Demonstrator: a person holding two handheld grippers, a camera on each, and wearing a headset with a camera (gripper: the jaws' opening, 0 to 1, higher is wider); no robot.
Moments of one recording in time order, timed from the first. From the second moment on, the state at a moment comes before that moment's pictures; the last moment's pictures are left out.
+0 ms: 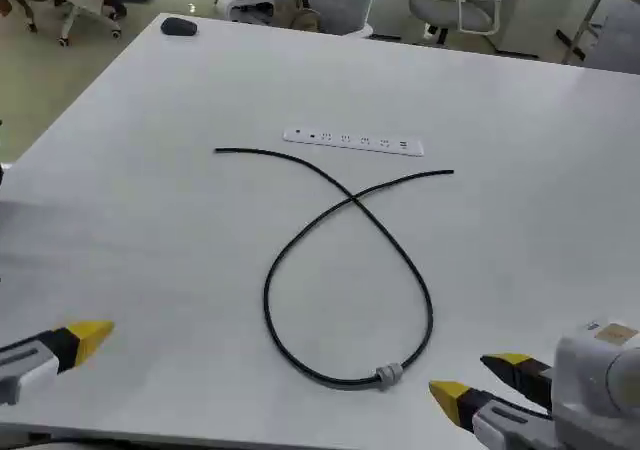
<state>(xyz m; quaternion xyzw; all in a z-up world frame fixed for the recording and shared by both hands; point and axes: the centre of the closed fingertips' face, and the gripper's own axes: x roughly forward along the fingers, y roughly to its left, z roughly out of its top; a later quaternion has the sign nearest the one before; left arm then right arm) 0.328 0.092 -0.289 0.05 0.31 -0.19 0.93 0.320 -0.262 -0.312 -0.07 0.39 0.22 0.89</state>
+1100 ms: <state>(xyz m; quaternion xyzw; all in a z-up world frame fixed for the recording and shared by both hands) 0.326 0.092 -0.293 0.07 0.32 -0.20 0.92 0.317 -0.270 -0.316 -0.07 0.40 0.20 0.89</state>
